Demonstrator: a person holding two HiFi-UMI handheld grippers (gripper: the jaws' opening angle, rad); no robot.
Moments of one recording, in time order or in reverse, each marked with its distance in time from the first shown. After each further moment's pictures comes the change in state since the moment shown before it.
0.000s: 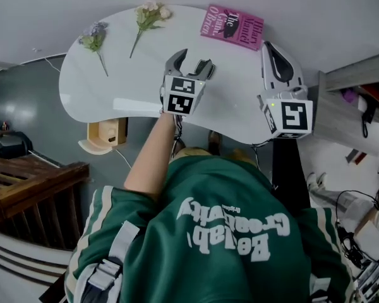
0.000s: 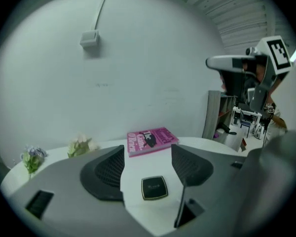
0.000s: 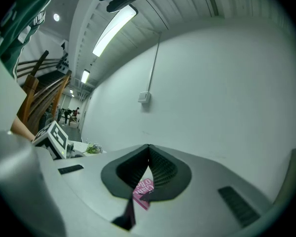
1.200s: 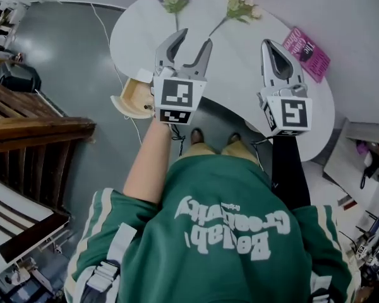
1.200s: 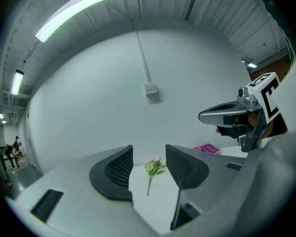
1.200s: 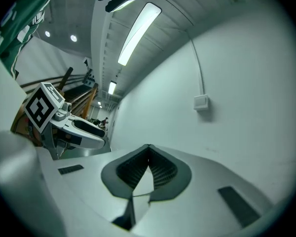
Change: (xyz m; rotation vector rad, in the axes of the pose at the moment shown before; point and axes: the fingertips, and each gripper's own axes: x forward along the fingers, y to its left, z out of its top) left arm -0.267 0.198 0.054 0.049 -0.268 0.403; right arm 0.089 0.264 0.086 -0.018 -0.092 0.339
